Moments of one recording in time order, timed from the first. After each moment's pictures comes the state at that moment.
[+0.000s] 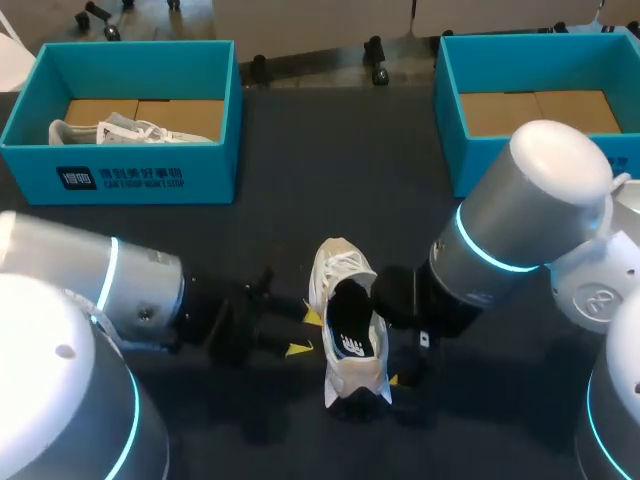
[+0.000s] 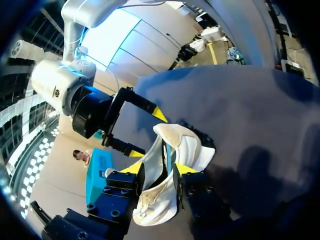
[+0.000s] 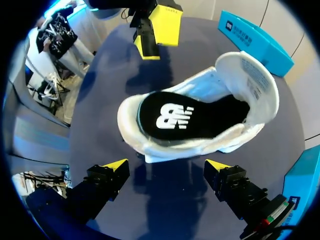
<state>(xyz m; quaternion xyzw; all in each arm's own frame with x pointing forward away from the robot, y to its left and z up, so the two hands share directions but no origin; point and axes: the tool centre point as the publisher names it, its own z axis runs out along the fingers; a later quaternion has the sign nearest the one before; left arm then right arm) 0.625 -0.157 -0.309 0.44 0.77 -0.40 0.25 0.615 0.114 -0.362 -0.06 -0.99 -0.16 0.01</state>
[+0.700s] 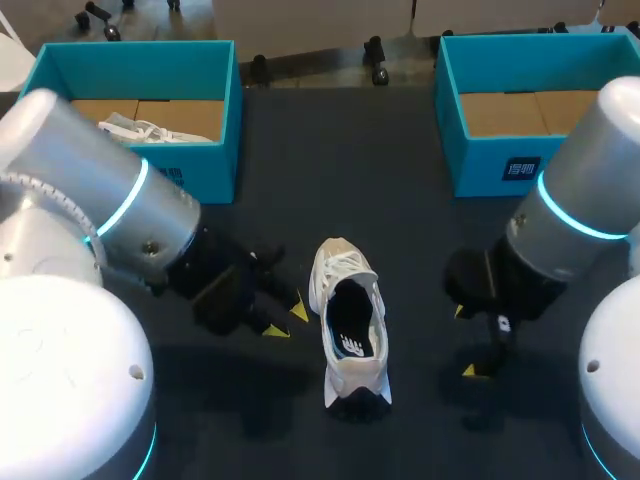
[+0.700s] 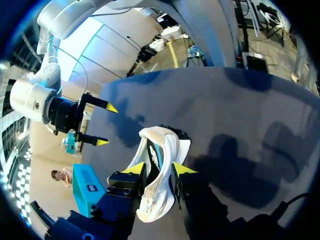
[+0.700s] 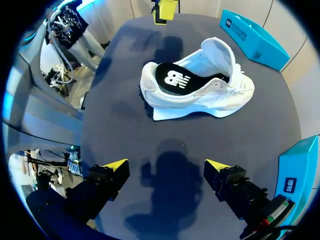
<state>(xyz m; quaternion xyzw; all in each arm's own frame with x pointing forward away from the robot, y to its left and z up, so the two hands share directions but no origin) 0.623 -0.137 -0.274 0.56 0.76 -0.30 0.16 0.605 0.030 -0.322 -0.04 -0.99 -0.14 0.02</state>
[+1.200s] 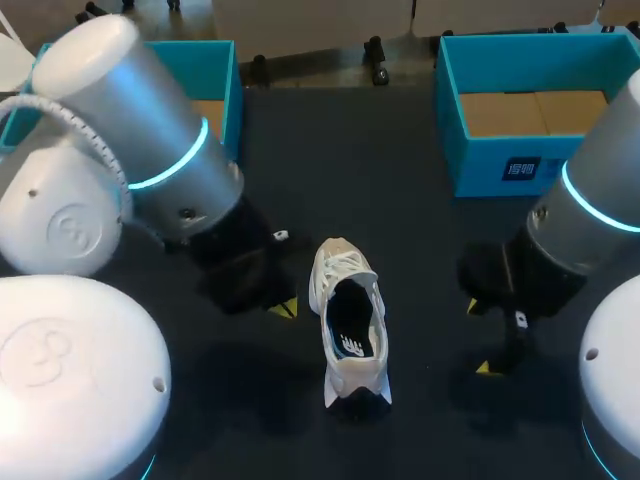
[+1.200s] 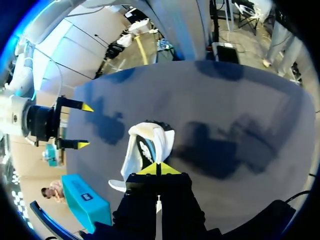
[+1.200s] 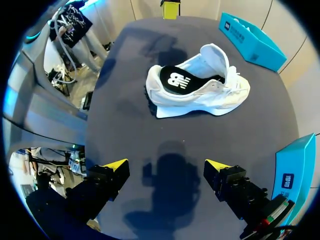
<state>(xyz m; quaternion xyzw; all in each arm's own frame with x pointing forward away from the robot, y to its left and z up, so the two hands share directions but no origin) 0.629 -0.134 -0.253 0.64 0.74 -0.18 0.10 0.600 0.018 -0.306 -0.04 -0.99 -0.14 0.02</state>
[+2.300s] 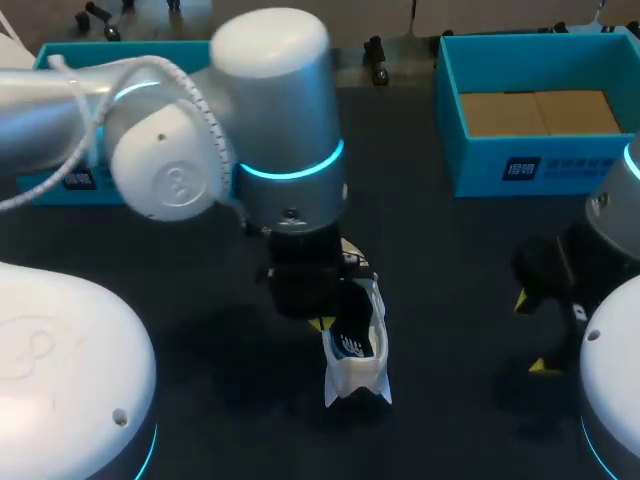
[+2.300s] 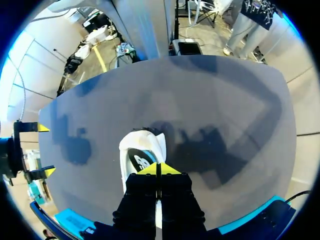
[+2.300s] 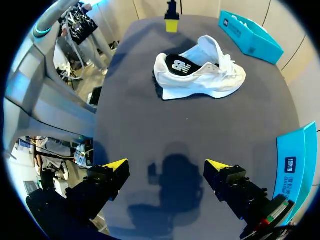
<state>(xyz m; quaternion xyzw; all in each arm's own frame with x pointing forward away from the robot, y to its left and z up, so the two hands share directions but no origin) 0.626 -0.177 -0.283 0.75 0.66 -0.09 -0.01 0.590 -0.039 -0.289 -0.04 -0.99 -0.14 0.04</state>
